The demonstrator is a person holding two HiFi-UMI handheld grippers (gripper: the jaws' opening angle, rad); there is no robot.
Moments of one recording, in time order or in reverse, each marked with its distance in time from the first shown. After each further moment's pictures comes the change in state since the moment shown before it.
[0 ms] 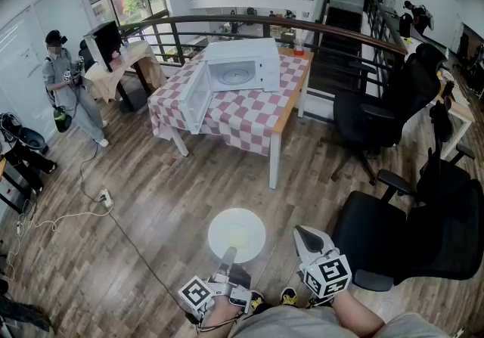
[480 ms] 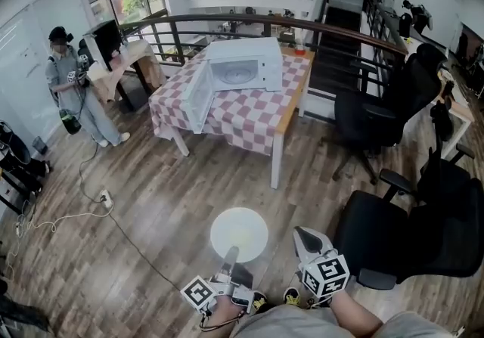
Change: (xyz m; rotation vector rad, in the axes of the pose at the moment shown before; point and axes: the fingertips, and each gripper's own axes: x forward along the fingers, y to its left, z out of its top) left arm 0.002 0.004 0.015 0.002 0.014 -0.008; right arm 0.017 0.011 -0.012 0.039 0.036 -0.026
